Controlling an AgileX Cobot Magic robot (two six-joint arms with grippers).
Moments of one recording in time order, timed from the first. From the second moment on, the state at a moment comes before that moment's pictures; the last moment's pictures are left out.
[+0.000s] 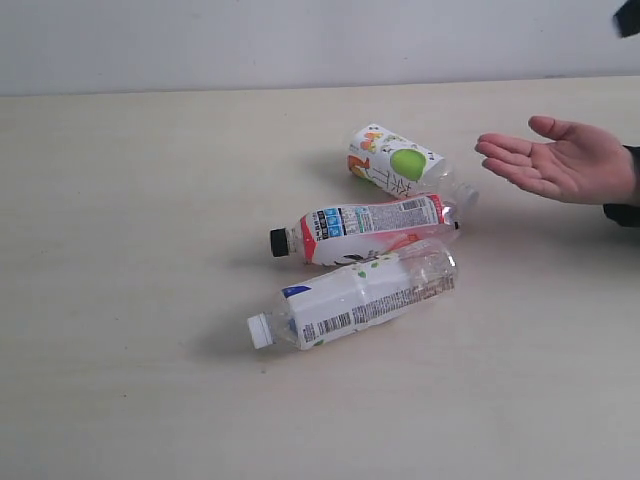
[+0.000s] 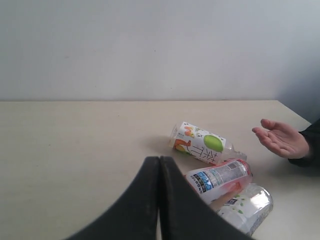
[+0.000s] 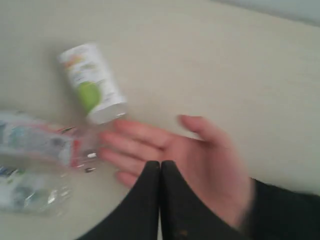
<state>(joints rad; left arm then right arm) -0.46 0.44 -0.34 -0.29 0.18 0.05 0.03 1.57 -1.41 0.45 1.04 -0.67</state>
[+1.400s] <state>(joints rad) -0.46 0.44 -0.34 -0.30 0.18 0.05 0.68 1.86 -1.42 0.31 1.16 -1.33</state>
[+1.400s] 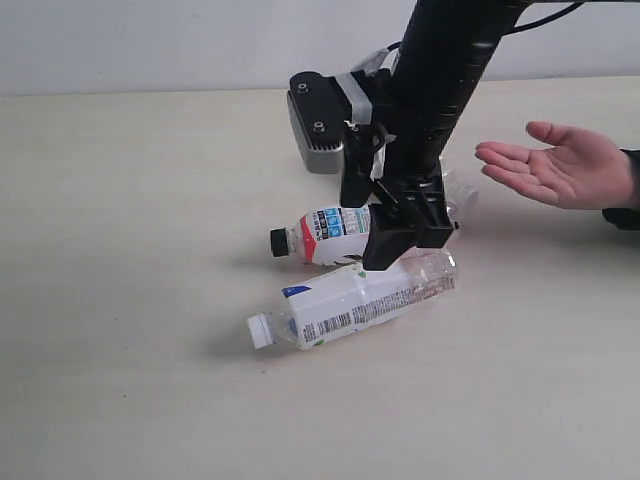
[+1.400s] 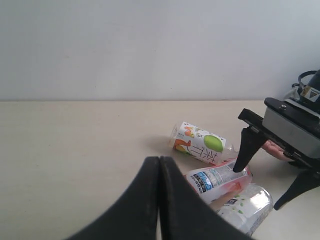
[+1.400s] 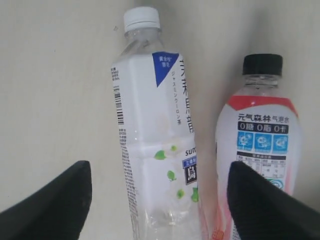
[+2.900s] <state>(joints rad) -0.46 0.44 -0.34 -0.30 0.18 0.05 0.92 2.07 -1.42 0.07 1.02 -1.11</state>
